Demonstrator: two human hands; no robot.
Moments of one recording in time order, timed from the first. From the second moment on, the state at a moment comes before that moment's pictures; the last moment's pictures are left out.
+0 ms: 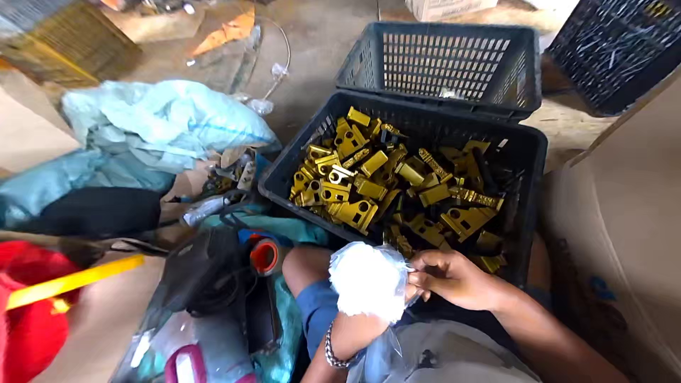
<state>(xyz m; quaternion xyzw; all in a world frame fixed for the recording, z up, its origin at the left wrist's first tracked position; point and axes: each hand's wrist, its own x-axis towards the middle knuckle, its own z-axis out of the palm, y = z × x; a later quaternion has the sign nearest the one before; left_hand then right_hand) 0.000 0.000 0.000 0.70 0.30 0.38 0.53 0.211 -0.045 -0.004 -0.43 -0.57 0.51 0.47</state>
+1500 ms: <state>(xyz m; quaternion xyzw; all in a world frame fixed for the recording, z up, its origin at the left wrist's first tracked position) -0.028 0.030 -0.020 0.65 0.39 0.54 0.37 0.251 0.043 -0.042 -0.78 -0.49 0.39 -0.03</state>
